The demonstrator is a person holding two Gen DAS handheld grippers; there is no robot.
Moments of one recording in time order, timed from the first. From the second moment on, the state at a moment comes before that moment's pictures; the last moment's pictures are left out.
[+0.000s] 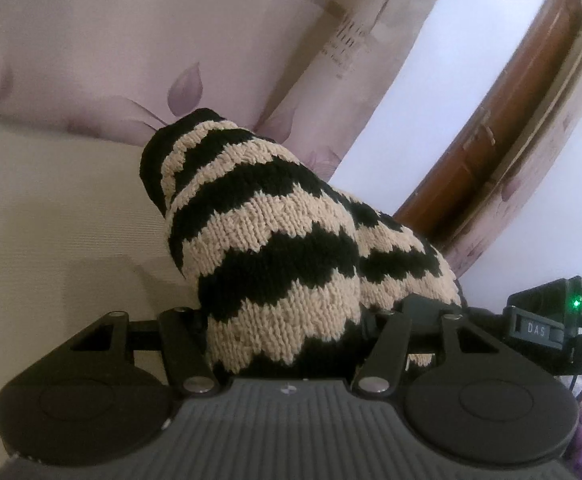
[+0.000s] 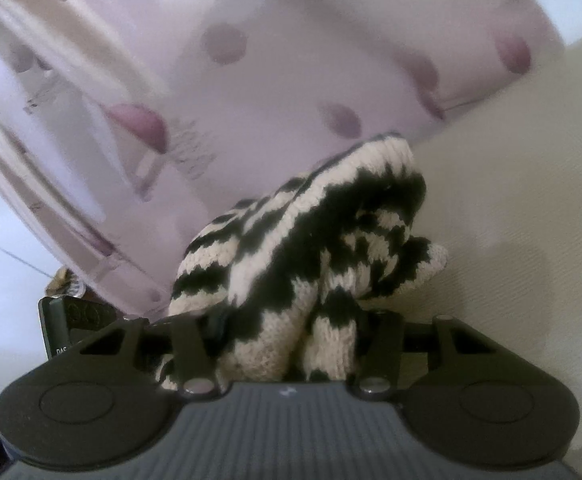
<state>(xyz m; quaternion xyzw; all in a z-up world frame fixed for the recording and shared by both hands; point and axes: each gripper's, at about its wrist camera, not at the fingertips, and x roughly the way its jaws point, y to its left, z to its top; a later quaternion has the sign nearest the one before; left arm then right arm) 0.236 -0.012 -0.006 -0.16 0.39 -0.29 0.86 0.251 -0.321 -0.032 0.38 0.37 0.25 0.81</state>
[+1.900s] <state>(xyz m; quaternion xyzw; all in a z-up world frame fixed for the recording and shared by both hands) 0.087 0.064 -0.026 -0.03 0.34 -0.13 0.93 0.132 -0.166 -0.050 0.25 0.40 0.25 0.85</state>
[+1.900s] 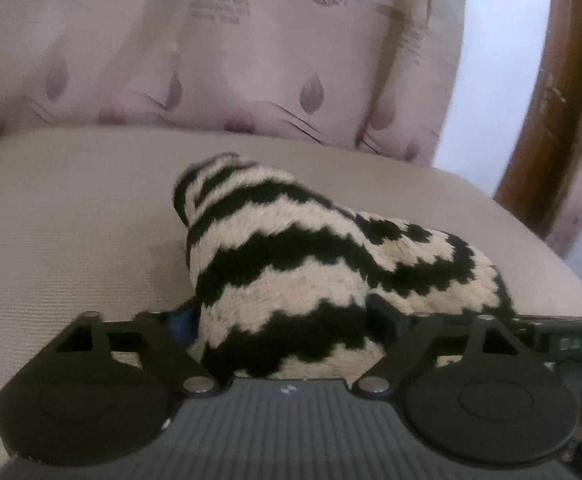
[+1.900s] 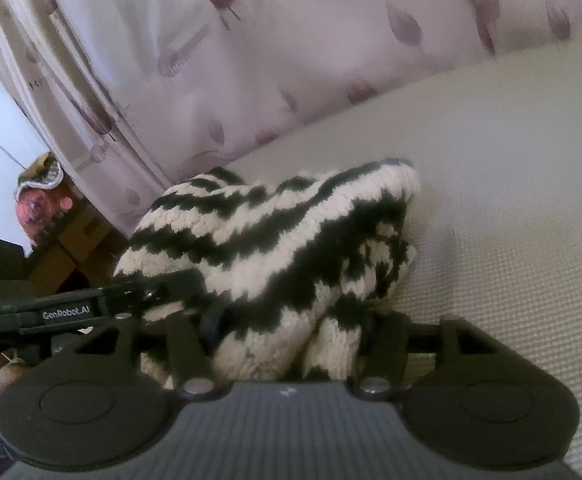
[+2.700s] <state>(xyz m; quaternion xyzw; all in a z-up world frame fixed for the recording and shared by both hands) 0.001 0.019 0.049 0.06 0.19 -0.02 0.98 0.013 -0.159 0.061 0.14 0.20 0.16 0.96</state>
